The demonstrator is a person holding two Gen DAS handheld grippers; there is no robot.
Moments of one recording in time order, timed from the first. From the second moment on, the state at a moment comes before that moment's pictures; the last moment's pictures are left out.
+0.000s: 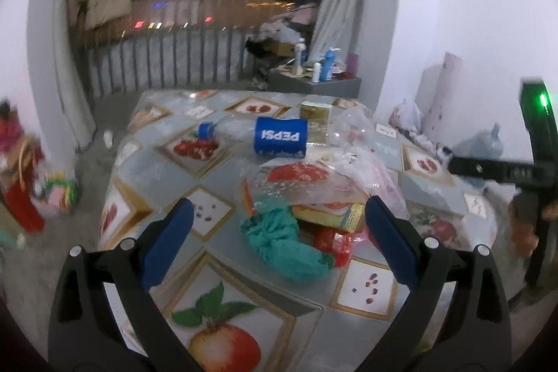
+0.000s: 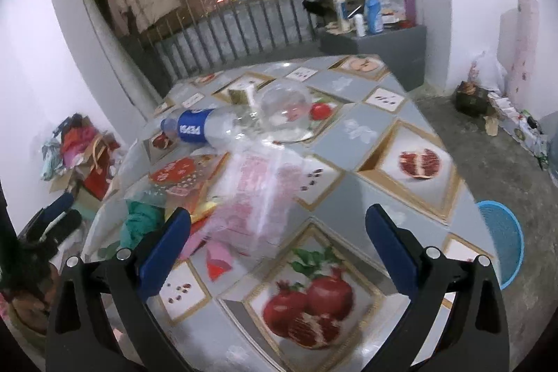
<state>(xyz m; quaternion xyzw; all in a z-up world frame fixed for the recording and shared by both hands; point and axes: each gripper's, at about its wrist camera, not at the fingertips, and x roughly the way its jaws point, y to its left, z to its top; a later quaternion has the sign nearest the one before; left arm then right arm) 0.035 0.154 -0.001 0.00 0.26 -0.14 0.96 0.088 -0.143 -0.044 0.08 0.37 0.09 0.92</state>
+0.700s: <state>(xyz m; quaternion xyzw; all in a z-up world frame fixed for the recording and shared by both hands) 0.068 0.073 -0.058 0.37 0.24 -0.14 0.89 0.154 -0.107 -0.091 0.09 0.49 0.11 0.86</state>
